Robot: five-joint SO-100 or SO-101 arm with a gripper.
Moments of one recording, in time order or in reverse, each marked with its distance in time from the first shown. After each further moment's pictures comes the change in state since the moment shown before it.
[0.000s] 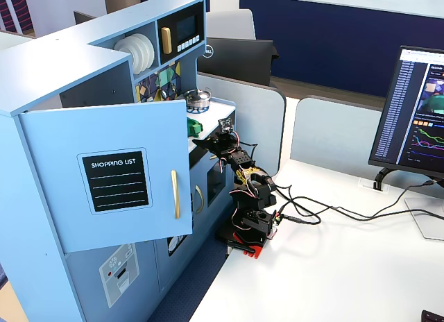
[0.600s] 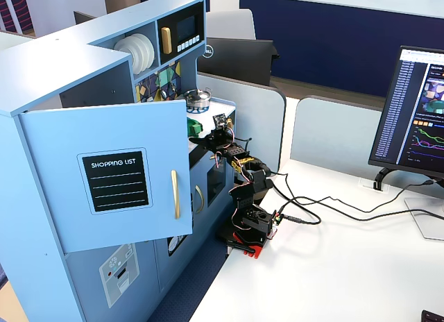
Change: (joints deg) arm -0.1 -18.2 -9.1 -5.8 -0.5
